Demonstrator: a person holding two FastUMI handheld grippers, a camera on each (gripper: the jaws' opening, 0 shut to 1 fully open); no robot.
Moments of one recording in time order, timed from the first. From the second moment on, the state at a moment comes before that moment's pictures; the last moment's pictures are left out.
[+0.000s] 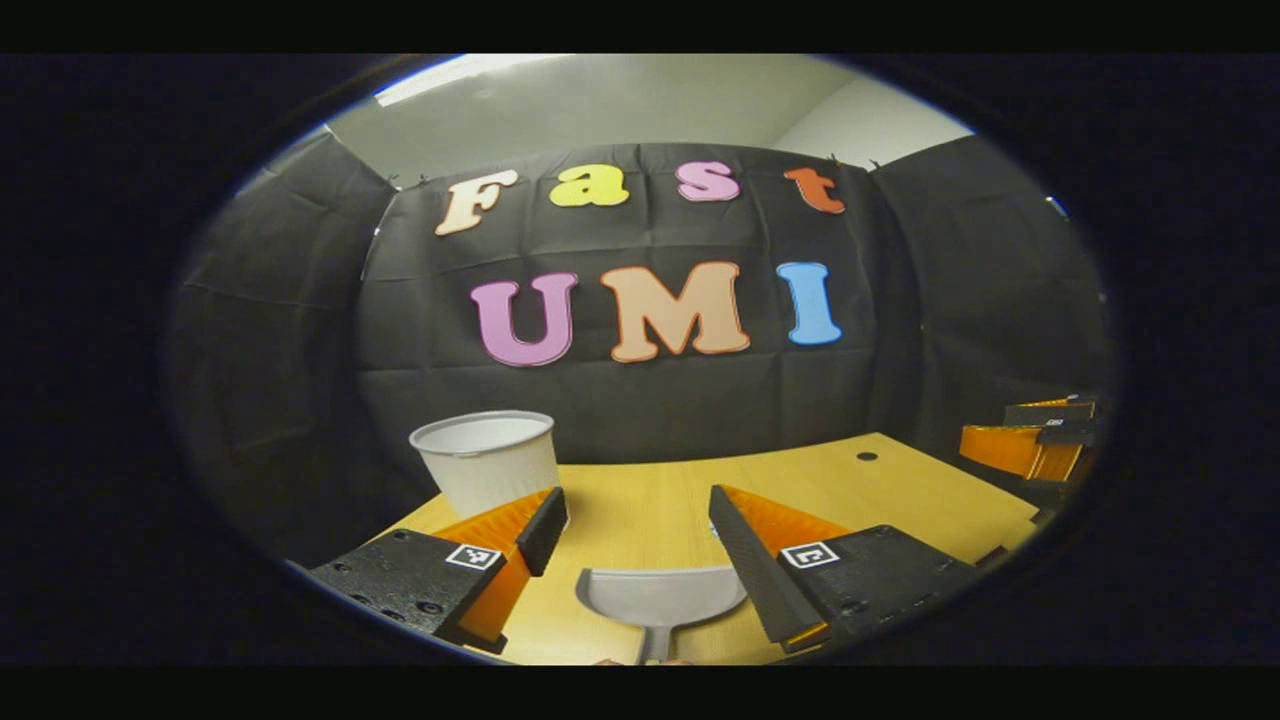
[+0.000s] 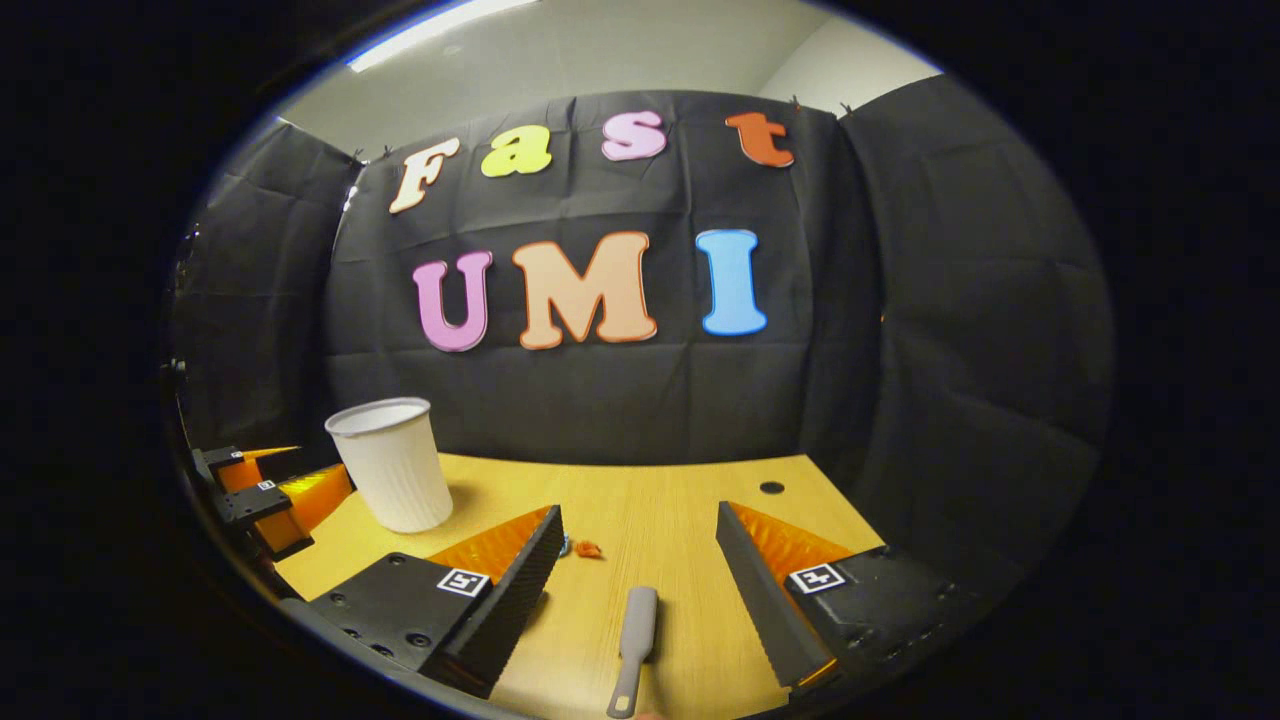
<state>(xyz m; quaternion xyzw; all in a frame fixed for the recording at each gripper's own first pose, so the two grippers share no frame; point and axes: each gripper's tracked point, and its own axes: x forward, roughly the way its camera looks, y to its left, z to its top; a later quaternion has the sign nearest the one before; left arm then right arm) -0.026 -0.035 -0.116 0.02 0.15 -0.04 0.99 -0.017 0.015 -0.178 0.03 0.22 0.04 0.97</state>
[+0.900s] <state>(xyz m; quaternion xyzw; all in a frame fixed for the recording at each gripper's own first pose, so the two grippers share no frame) -0.106 -0.051 -0.337 0.04 0.46 -0.07 0.89 -0.090 0.027 -0.402 -0.04 0.49 0.06 0.87</state>
